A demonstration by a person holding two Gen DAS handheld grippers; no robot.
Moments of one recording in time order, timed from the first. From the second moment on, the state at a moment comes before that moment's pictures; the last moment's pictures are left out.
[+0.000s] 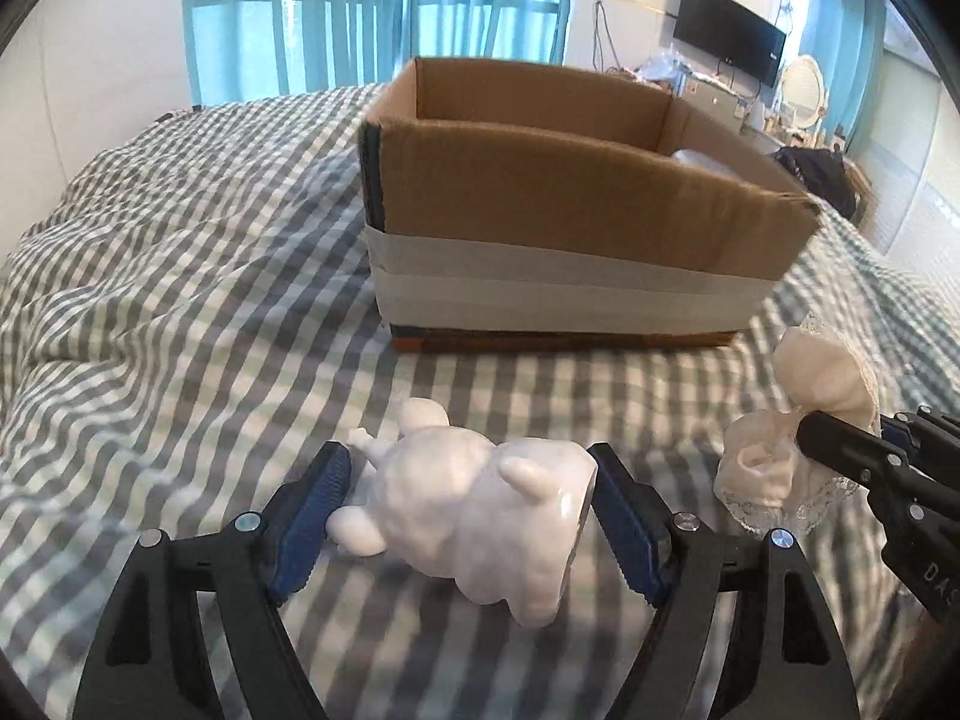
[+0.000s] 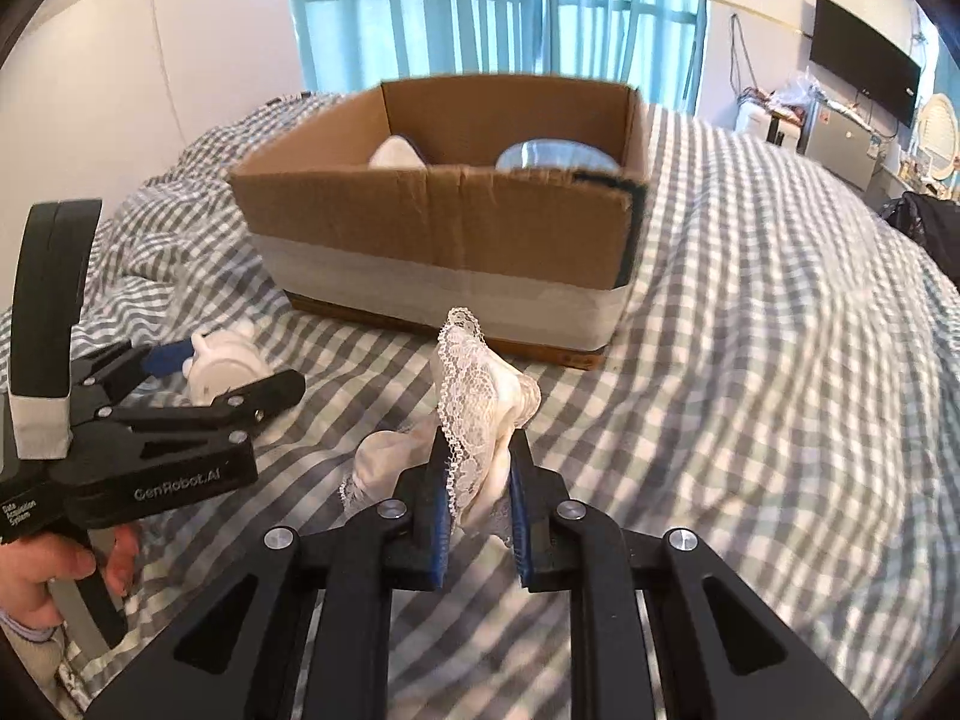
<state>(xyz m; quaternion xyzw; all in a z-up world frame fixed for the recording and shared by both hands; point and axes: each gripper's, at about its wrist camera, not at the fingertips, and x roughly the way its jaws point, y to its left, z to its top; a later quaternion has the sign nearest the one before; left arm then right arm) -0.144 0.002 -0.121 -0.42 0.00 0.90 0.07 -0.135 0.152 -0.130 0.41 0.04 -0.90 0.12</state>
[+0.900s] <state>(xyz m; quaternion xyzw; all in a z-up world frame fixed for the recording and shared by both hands) -0.143 0.001 0.034 -0.29 -0.02 0.95 0.10 -0.101 0.174 0.033 0.28 0.05 -0.95 0.14</state>
